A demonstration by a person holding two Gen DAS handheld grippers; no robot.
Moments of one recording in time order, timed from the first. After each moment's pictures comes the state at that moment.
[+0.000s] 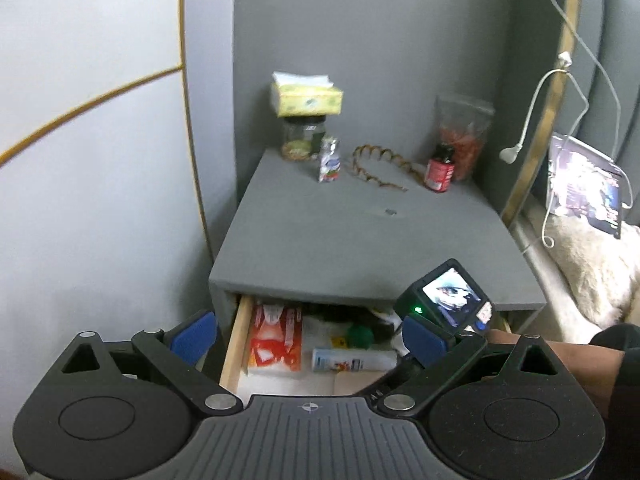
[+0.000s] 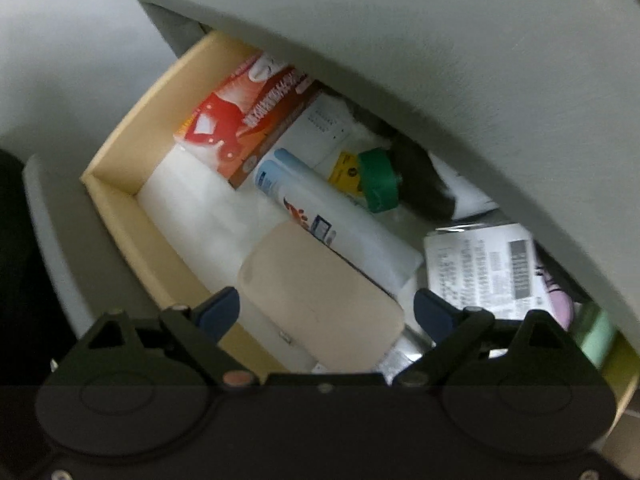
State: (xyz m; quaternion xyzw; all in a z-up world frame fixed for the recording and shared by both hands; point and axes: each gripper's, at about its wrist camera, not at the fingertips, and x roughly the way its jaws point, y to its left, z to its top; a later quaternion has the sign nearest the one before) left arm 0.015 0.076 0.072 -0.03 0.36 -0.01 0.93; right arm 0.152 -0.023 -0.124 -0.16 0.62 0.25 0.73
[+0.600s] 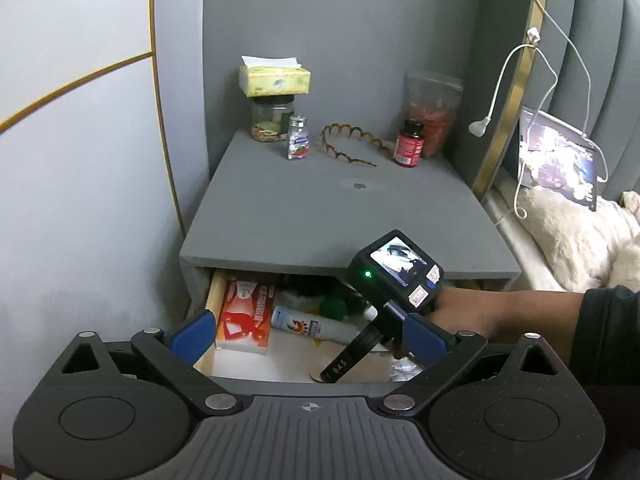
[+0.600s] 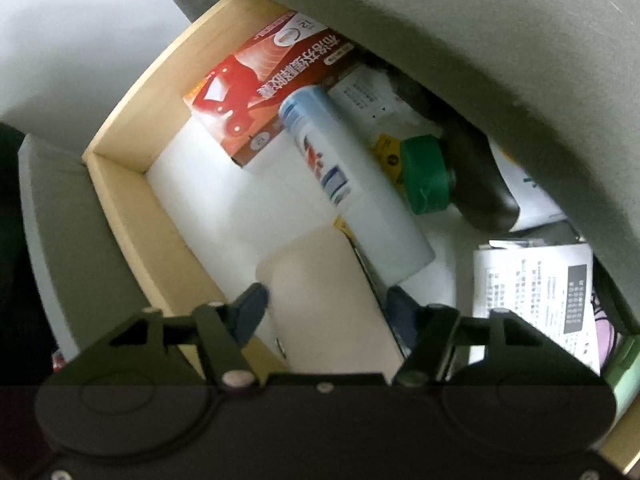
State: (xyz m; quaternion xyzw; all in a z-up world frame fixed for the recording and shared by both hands) left arm -0.012 0.066 0.071 -0.02 0.37 -0.06 0.93; right arm 0.149 -0.026 -0.118 -0.17 0.63 0.30 0.69
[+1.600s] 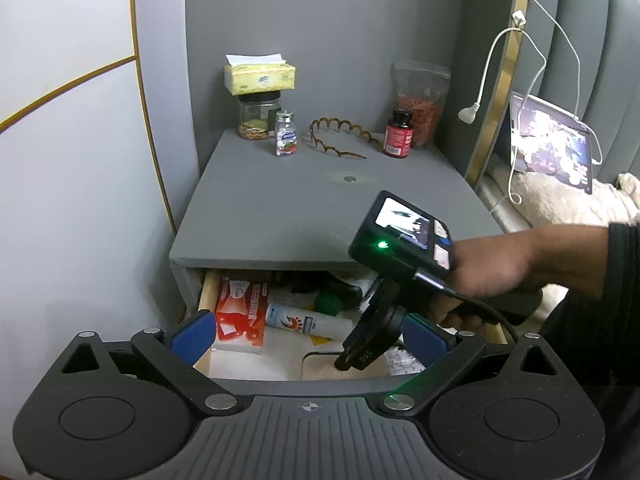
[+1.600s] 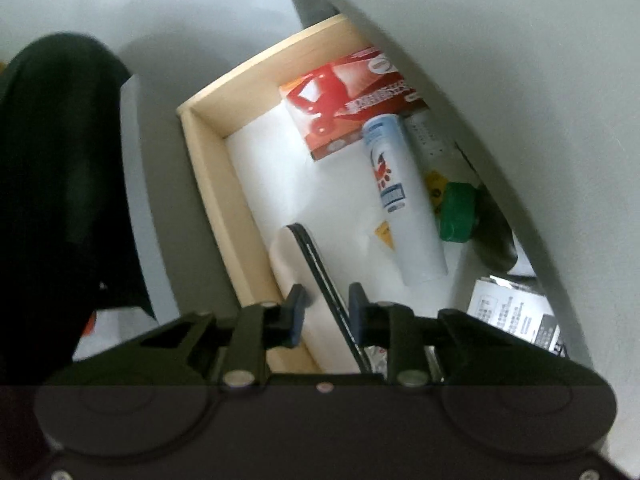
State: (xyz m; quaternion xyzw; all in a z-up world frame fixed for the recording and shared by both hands) left arm -0.005 0.056 0.062 0.01 0.37 -0.07 0.93; right arm 0.119 -0.046 -0.029 -0.26 0.60 0.40 0.64
